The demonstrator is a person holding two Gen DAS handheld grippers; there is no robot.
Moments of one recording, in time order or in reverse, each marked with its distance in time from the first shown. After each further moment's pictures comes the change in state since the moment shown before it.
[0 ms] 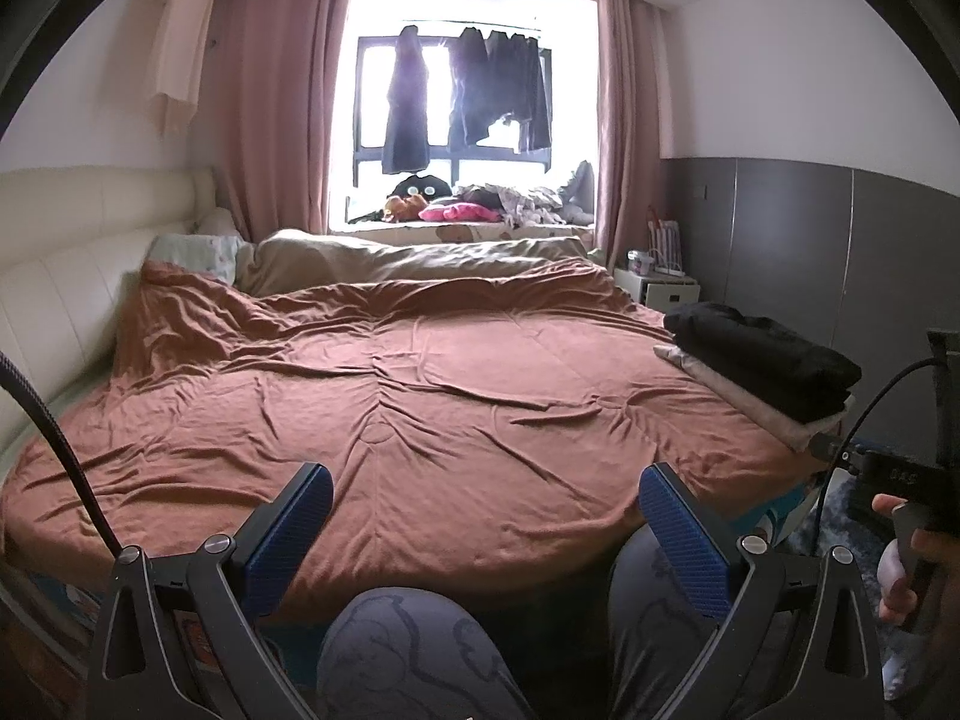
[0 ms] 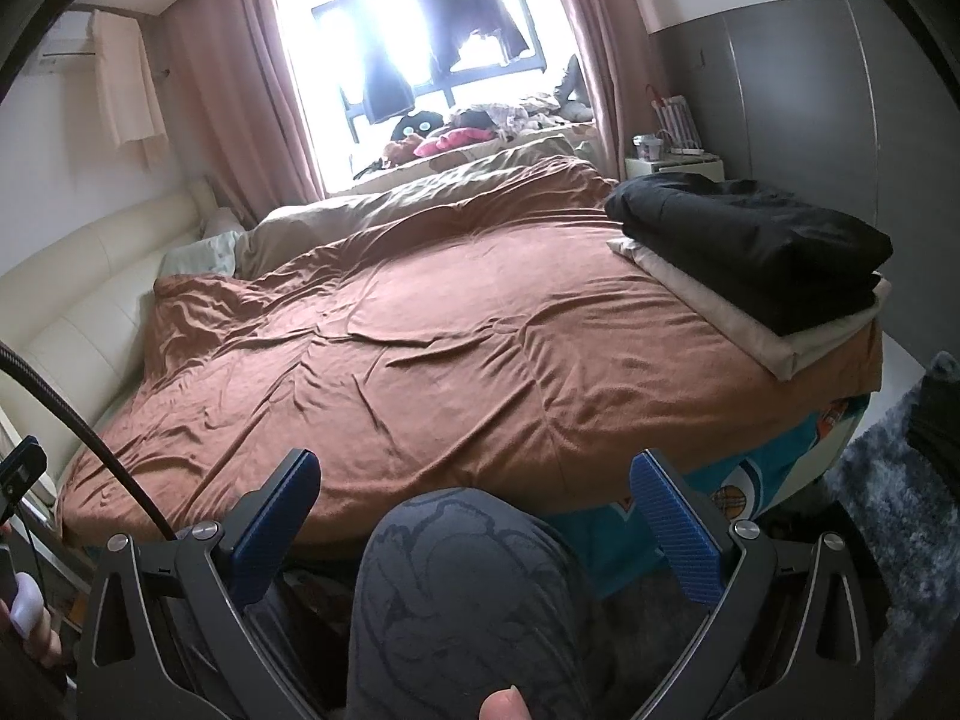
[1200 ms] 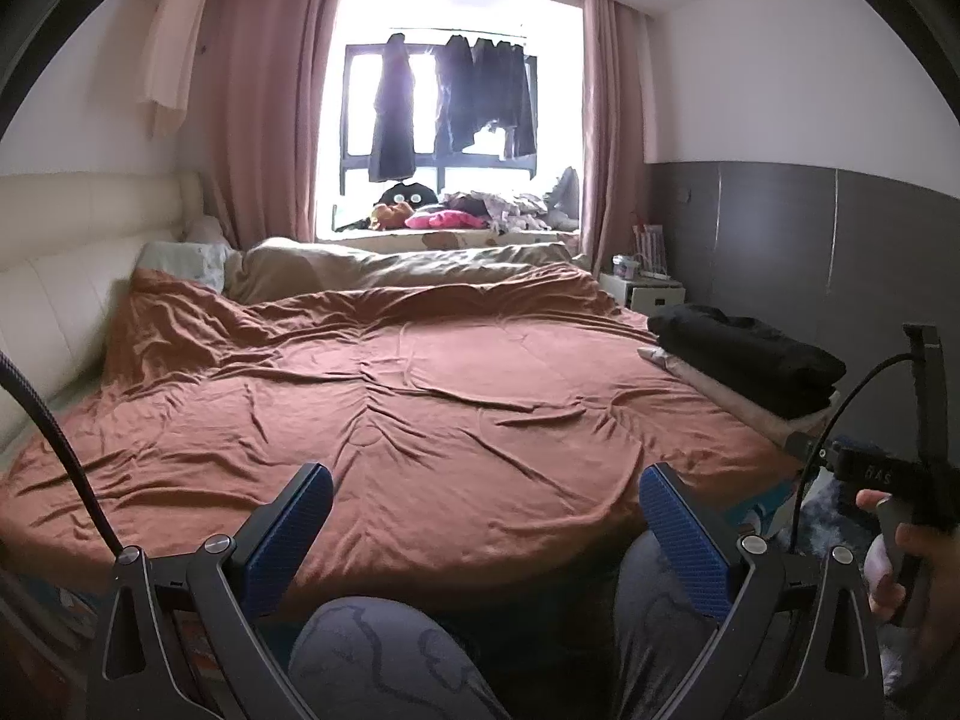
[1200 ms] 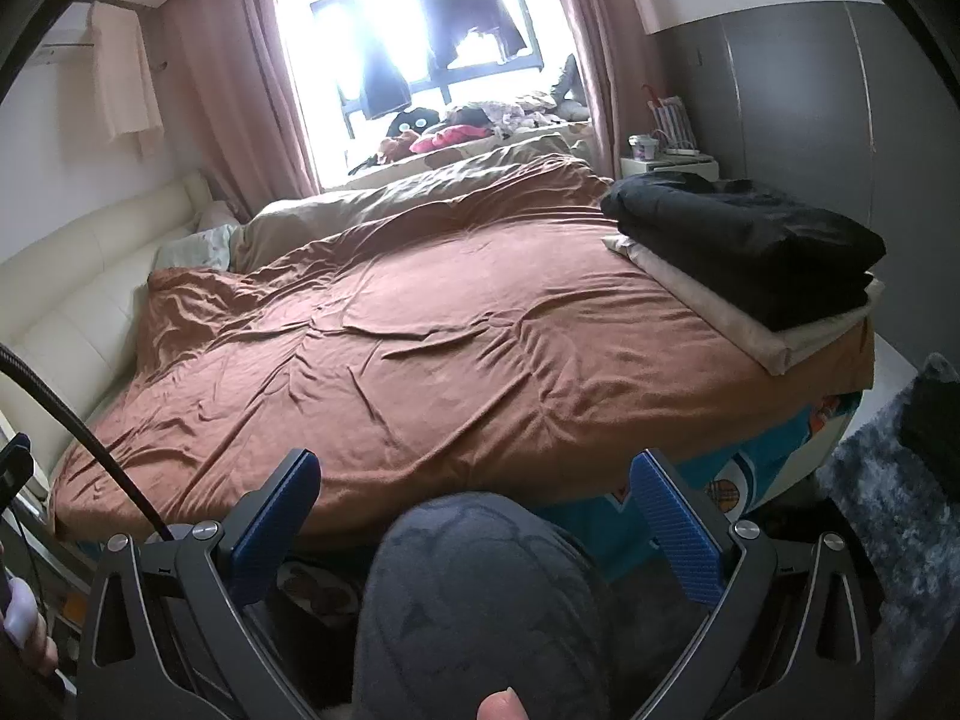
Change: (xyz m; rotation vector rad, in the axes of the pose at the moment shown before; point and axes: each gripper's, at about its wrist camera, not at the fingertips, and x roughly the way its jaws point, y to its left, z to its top) left arm -0.009 -0.012 -0.006 0.014 -0.019 -0.021; right arm -0.003 0.004 0.002 -0.020 0.004 -0.022
